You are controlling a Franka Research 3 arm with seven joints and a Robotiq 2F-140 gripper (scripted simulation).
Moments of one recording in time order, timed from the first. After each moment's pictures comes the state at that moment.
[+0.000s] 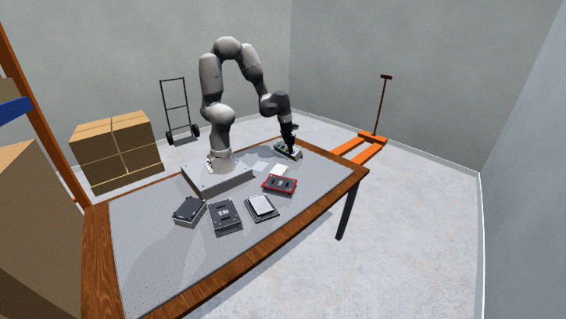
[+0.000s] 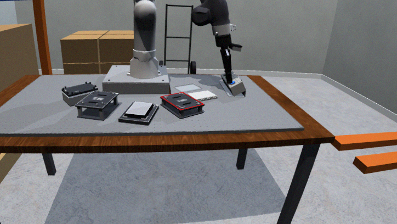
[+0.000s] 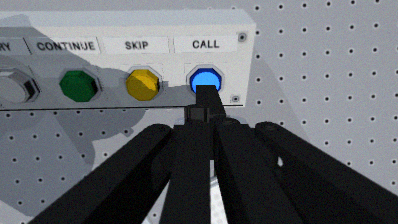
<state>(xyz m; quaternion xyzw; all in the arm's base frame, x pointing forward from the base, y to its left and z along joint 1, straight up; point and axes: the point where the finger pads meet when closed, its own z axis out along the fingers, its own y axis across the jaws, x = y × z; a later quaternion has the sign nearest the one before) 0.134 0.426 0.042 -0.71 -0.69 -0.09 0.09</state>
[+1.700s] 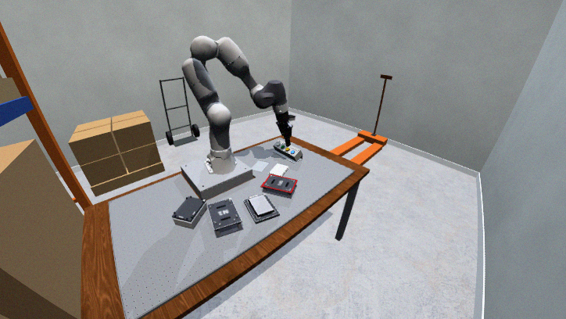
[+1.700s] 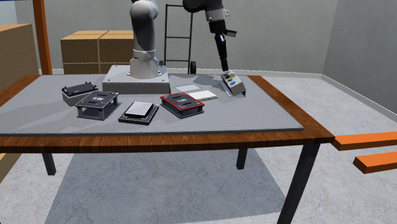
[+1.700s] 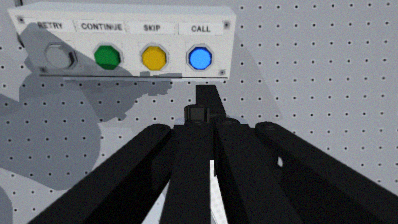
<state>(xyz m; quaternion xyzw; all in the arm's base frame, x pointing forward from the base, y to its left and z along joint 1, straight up) 0.137 0.395 0.107 -0.70 -0.70 -0.10 0.10</state>
